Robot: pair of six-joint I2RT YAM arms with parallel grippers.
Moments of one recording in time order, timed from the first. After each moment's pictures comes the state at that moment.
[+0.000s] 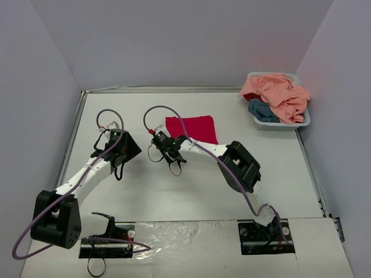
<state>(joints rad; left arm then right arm) -0.24 1.24 0.74 -0.29 -0.12 -0.79 0.93 2.16 1.58 -0.48 0.34 0.23</state>
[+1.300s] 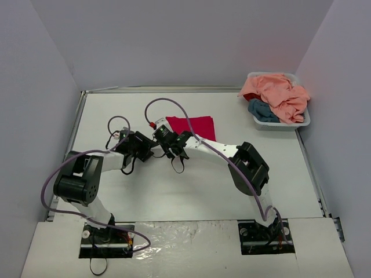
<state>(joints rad) -0.22 1.65 0.69 0.26 0.24 -1.18 0.93 2.05 1.58 -0.49 0.34 0.23</state>
